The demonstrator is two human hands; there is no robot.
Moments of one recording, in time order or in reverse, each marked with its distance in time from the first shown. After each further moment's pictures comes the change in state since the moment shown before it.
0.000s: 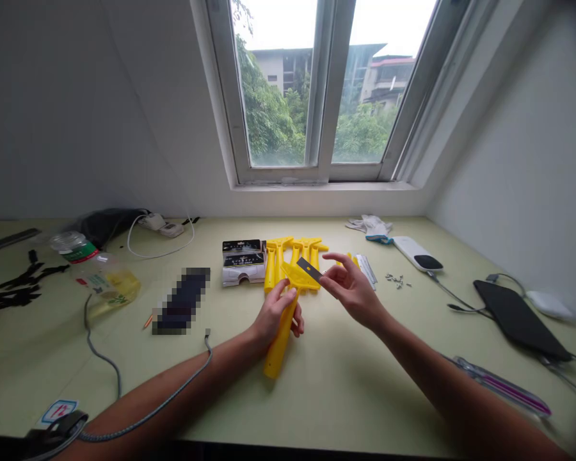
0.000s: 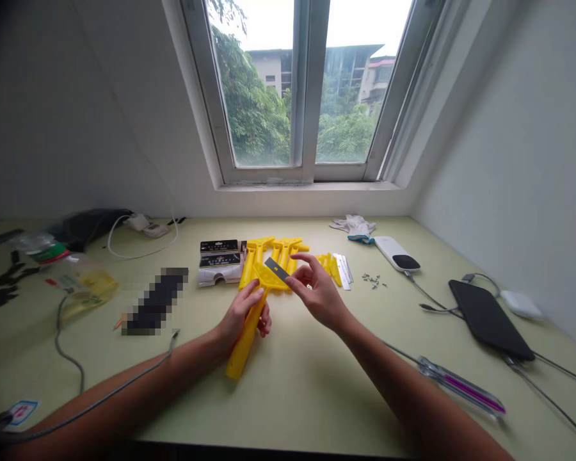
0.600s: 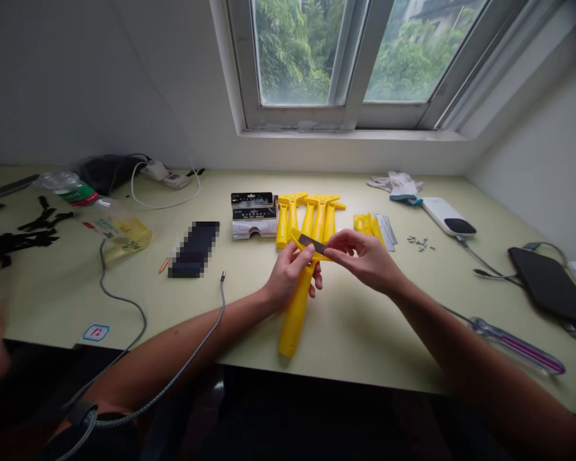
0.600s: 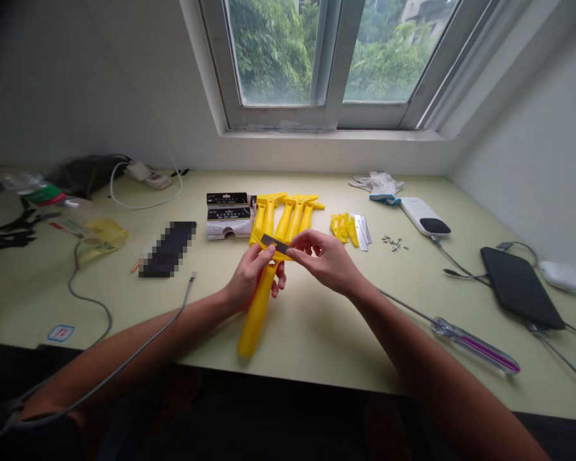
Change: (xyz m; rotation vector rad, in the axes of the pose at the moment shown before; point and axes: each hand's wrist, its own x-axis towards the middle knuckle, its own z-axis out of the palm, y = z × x) left_hand -0.012 0.005 0.012 -0.059 0.018 0.063; right_hand -0.002 -0.009 0.011 -0.367 -0.141 0.031
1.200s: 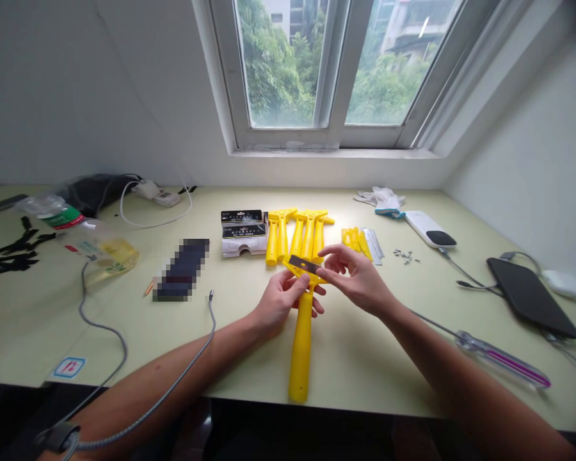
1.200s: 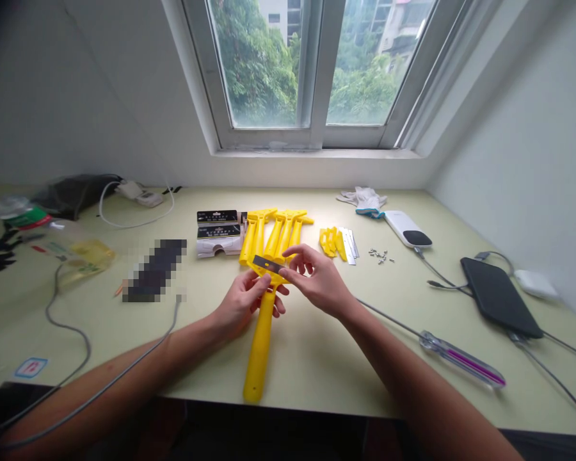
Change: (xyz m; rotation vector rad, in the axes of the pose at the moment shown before) left_hand -0.002 -0.009 0.001 0.010 -0.097 -0.012; right_hand -0.010 0.002 -0.003 0.084 0.035 0.028
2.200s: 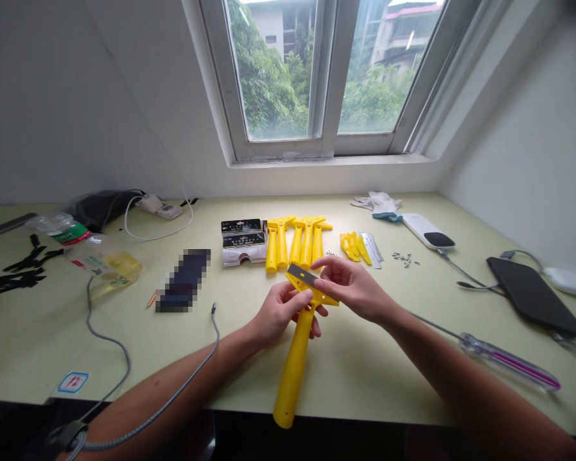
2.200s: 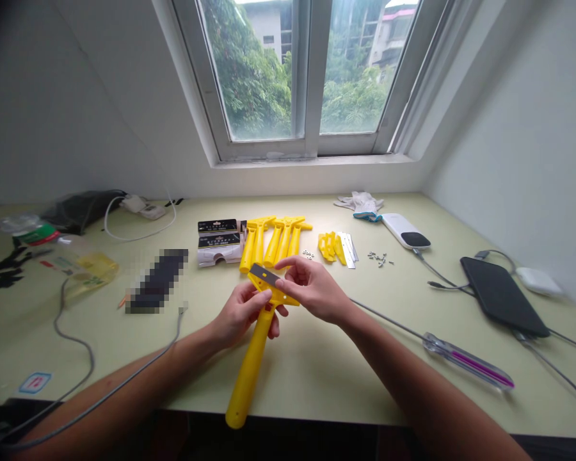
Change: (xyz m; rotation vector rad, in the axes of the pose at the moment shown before) left_hand -0.006 0.005 -0.002 0.083 -0.142 -0.029; right_hand -0.003 -0.006 0.001 0.347 -0.191 0.139
